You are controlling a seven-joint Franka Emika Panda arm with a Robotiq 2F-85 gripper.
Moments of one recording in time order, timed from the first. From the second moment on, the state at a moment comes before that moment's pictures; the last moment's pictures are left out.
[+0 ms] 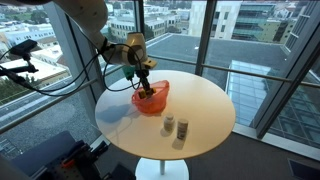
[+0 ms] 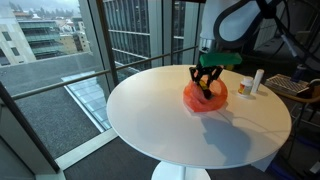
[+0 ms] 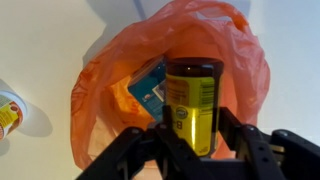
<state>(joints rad) 0.24 0.52 -0.03 -1.95 -0.14 2.53 0.83</state>
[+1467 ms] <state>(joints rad) 0.22 0.40 -0.01 -2.00 -0.04 2.42 0.61</state>
